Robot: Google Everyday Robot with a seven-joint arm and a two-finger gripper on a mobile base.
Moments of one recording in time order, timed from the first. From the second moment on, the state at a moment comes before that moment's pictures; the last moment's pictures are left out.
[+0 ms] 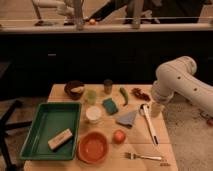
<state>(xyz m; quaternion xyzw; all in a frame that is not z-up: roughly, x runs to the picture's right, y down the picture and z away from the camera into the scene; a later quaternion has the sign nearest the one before) 0.230 0.069 0.697 -0.25 0.00 0.05 0.97</state>
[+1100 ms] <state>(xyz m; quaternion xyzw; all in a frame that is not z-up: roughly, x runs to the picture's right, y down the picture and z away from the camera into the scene) 0.161 0.033 0.704 -0.23 0.01 0.09 0.97</state>
